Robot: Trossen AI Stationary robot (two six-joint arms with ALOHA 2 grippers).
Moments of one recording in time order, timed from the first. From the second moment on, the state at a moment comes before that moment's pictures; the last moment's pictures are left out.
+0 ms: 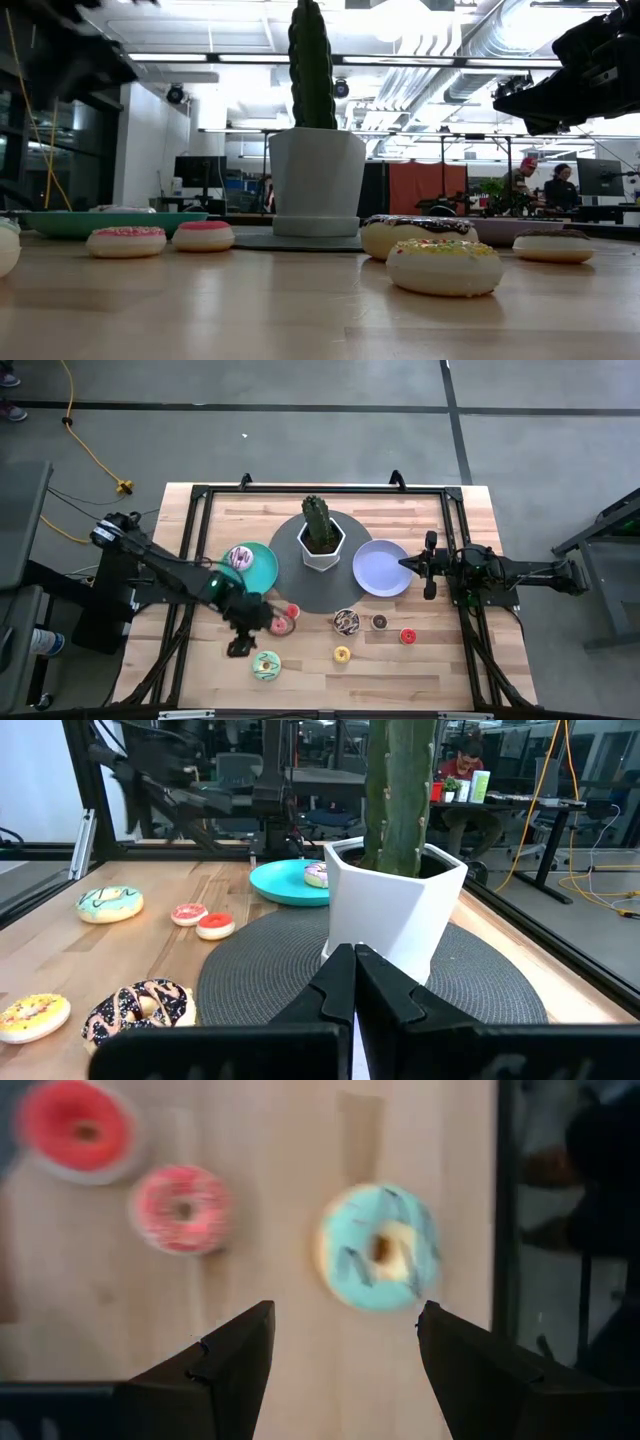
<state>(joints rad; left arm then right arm) -0.50 1.36 0.98 -0.72 0.19 -0.50 -0.07 0.10 0.01 0.04 0.05 -0.03</state>
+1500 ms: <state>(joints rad) -1.00 1.88 1.54 -0.89 -0.07 -0.65 -0.07 0.10 0.01 0.04 0.05 -0.03</state>
